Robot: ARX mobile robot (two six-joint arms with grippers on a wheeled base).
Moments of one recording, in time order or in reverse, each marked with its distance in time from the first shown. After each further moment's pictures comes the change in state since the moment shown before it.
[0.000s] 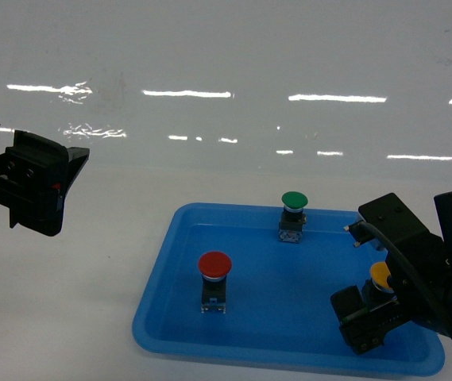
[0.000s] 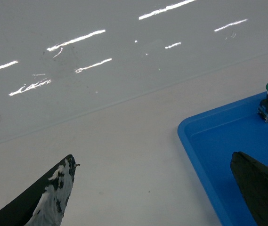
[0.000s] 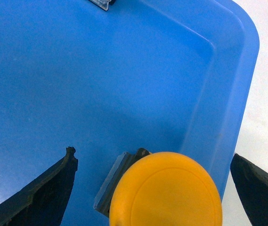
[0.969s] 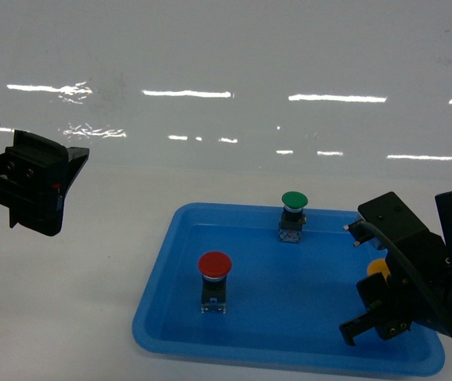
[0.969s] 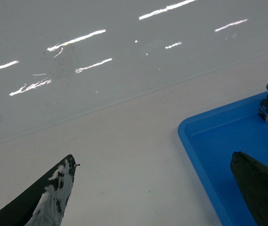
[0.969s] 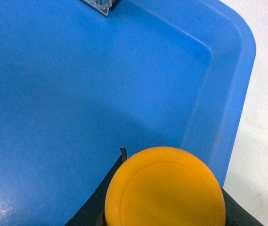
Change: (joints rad) left arm 0.000 0.000 0.000 0.000 0.000 0.000; right arm 0.000 -0.008 -0.004 0.014 -0.004 -0.009
